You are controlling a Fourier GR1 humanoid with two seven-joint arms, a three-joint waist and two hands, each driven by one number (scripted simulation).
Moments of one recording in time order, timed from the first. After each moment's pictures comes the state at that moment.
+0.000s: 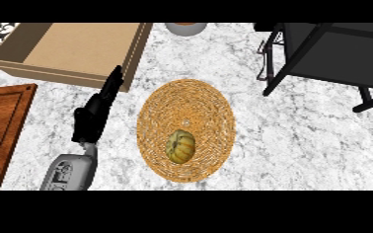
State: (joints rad) left arm -0.19 0.08 -0.03 -1.43 -0.14 -0.01 0.03; right arm -0.90 -0.40 -0.32 -1.20 1.07 -0.41 0.50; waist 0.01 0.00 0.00
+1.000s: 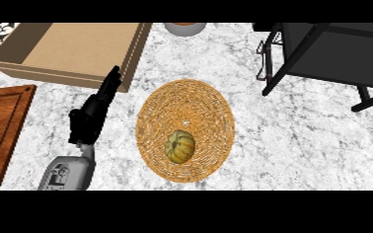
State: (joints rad) left arm -0.18 0.08 -0.02 -1.45 -0.14 -0.03 0.04; right arm -0.85 -0.45 -0.38 -1.32 0.94 -0.40 0.63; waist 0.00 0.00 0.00
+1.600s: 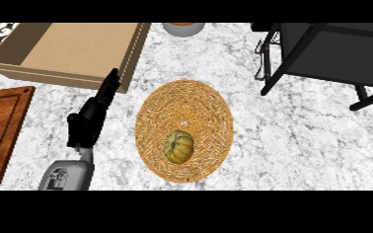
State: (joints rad) left arm -0.15 0.08 -0.02 -1.48 -0.14 -0.02 0.04; right arm -0.90 -0.53 -0.52 -1.51 0.82 -0.42 0.74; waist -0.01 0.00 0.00
